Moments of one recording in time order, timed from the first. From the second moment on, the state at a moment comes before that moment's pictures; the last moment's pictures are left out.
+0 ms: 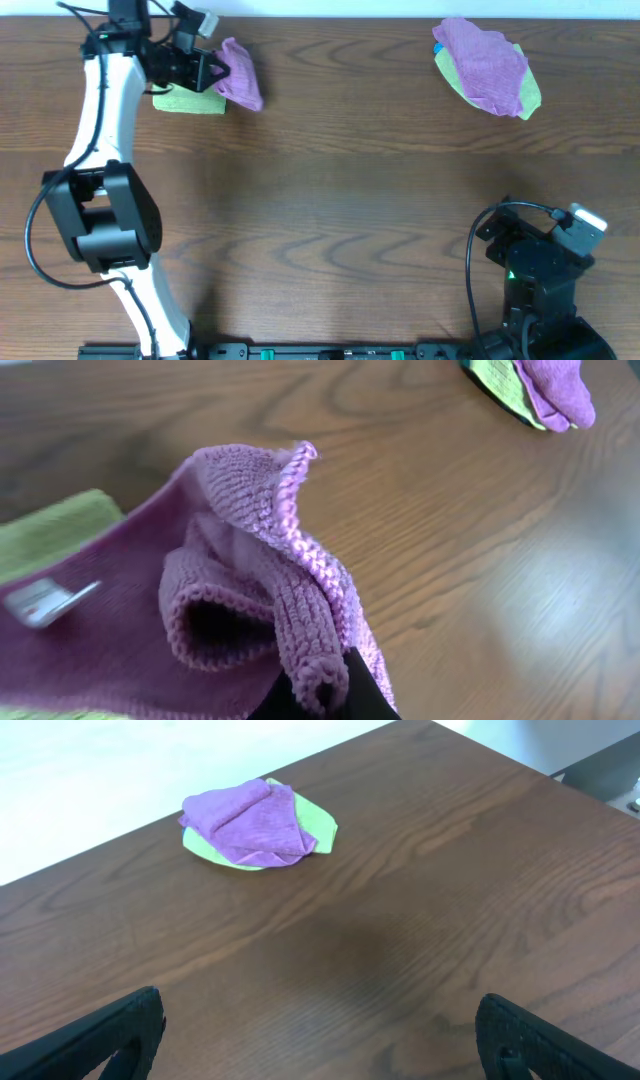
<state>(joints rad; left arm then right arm) 0.12 2.11 1.91 -0.91 0.75 0.42 0.38 0.49 0.71 -0.82 0.71 0.63</state>
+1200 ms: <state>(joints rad) 0.23 2.27 2.05 -0.77 0.84 0.45 0.38 0.49 0.71 -0.82 0.71 0.63</state>
